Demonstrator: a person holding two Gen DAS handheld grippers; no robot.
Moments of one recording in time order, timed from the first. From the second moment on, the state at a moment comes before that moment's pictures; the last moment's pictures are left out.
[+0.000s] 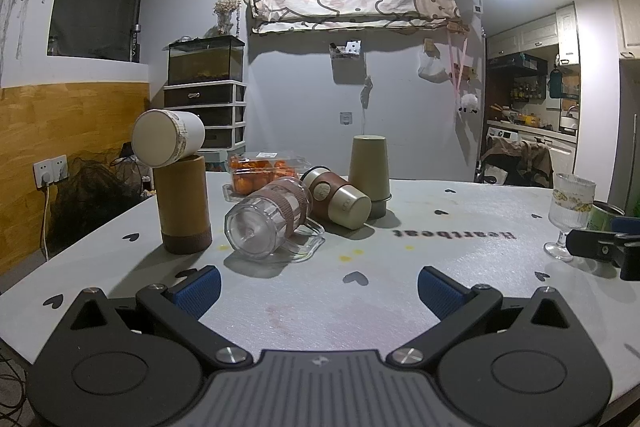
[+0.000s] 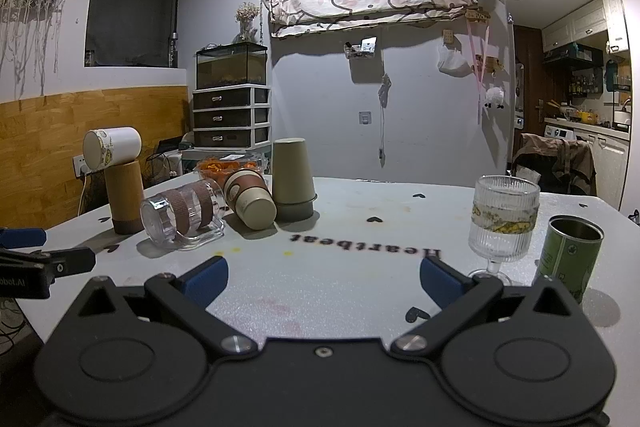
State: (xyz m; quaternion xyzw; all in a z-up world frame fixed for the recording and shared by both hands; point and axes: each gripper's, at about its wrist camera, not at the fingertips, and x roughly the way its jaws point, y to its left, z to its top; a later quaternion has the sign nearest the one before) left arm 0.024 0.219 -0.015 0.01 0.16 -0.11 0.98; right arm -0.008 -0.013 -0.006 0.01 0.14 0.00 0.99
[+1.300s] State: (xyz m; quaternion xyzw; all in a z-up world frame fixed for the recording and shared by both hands) left arm 0.023 0.214 -0.019 0.01 0.16 -0.12 0.98; right arm -0.008 -0.008 -0.004 0.01 0.14 -0.01 0.99
